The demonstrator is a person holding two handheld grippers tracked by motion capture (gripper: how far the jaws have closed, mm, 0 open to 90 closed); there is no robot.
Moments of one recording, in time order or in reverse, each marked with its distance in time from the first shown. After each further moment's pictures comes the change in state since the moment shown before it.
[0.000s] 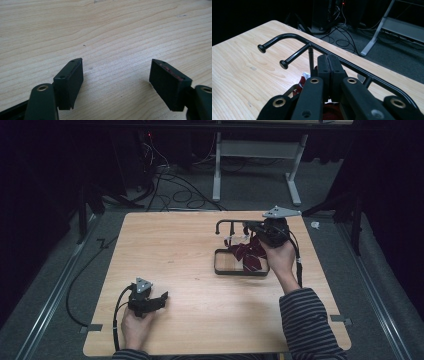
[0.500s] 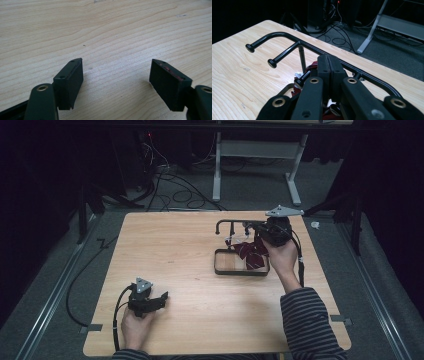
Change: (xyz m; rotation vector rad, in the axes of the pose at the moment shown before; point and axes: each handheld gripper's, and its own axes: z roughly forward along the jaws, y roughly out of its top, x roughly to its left) left arm 0.000 0.000 0.000 0.002 0.000 0.003; right arm -0.008 -0.003 0.001 0.008 -0.028 0.022
